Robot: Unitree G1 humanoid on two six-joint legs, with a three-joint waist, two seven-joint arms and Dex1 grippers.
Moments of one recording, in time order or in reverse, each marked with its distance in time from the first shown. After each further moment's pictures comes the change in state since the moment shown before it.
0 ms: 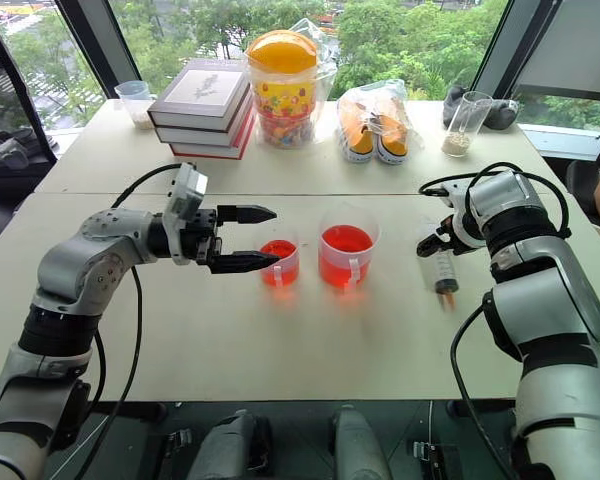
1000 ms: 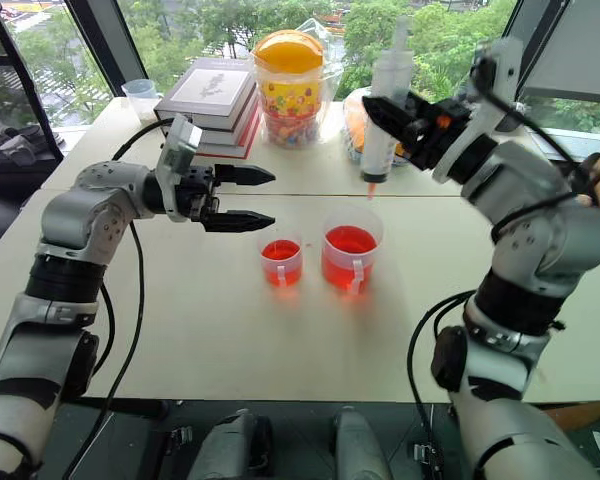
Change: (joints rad) left arm -0.295 -0.022 -0.039 0.358 0.085 -0.123 -0.187; right arm 0.455 0.404 -0.894 -1.399 0.452 -0.072 -0.323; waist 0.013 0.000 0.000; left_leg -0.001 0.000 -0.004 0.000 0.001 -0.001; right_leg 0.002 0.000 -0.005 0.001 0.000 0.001
